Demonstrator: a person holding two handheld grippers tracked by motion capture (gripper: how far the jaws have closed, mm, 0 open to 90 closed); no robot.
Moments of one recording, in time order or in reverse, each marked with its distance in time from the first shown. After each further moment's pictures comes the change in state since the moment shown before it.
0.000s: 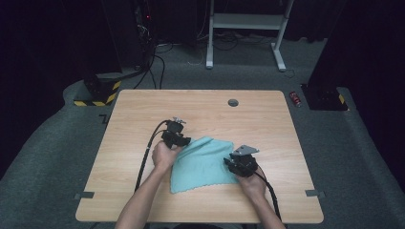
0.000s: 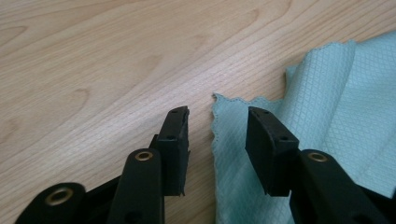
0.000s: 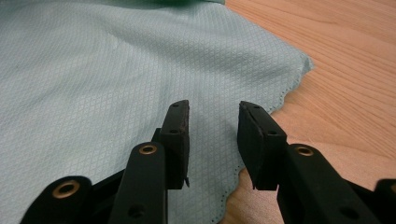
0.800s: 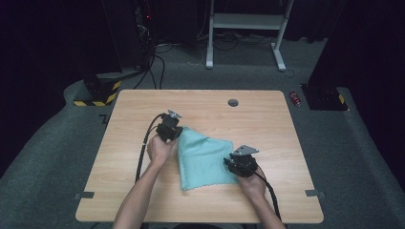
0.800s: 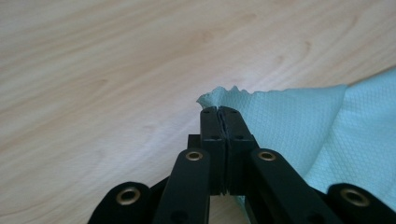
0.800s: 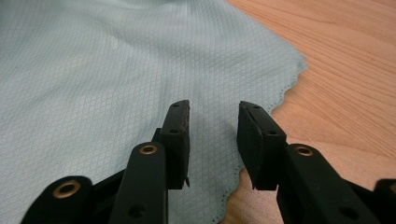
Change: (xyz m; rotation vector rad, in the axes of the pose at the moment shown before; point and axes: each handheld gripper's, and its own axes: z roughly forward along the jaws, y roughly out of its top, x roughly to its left) left arm 0.021 0.010 -0.031 -0.118 0.118 0.049; right arm 0.001 0.000 0.000 -0.002 -0.004 0.000
